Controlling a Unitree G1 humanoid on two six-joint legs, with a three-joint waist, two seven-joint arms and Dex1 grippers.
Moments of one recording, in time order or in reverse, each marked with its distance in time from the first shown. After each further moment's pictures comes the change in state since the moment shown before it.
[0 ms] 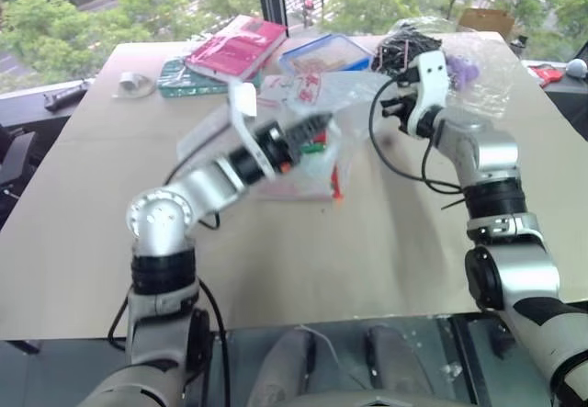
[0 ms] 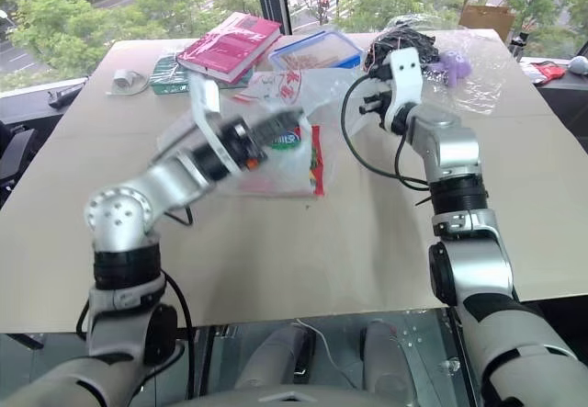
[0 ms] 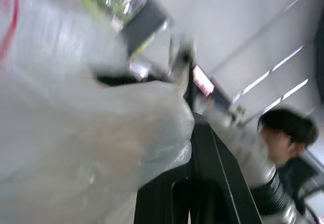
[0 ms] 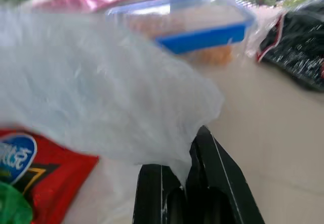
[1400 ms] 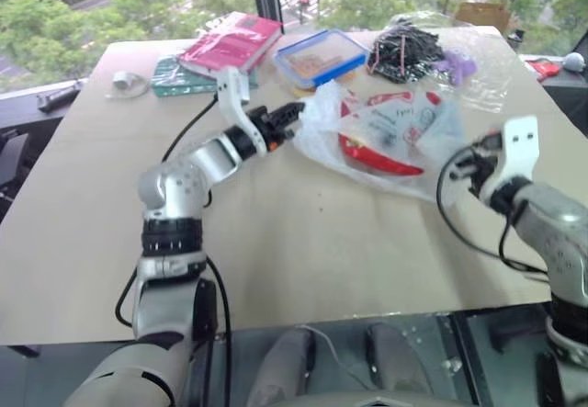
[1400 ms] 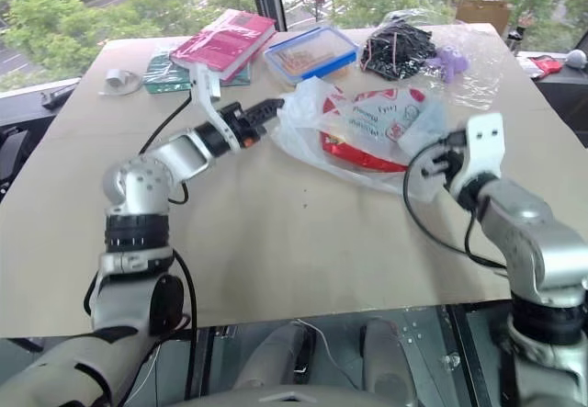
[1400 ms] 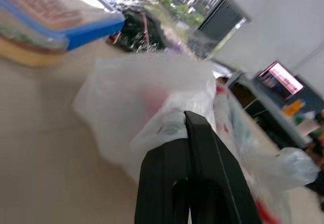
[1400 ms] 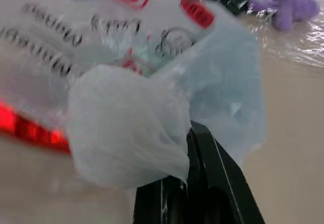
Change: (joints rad) left arm 0.051 0.015 -0.085 0.168 0.673 -0.091 -0.308; right arm 0.797 -0.284 -0.071 -1.022 0.233 0.332 -0.221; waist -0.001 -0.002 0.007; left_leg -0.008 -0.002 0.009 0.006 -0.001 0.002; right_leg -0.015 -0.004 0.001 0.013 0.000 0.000
